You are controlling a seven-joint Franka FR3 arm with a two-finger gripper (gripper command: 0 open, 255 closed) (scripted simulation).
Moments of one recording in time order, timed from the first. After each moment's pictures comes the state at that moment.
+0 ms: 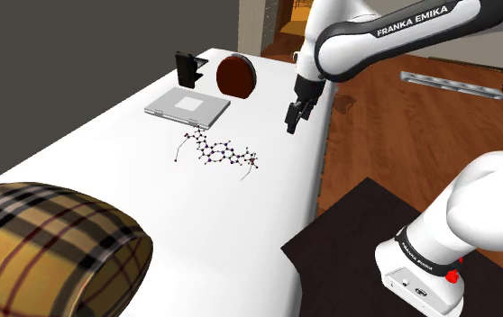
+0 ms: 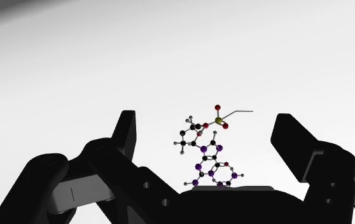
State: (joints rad) arm 0.05 -0.33 0.08 -2.48 -0.01 2.19 -0.12
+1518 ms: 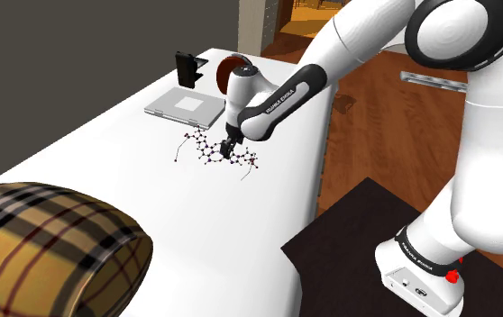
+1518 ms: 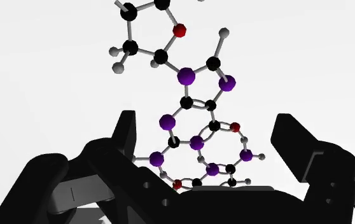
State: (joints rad) arm 0.16 0.47 0.11 -2.02 -0.27 2.65 0.09
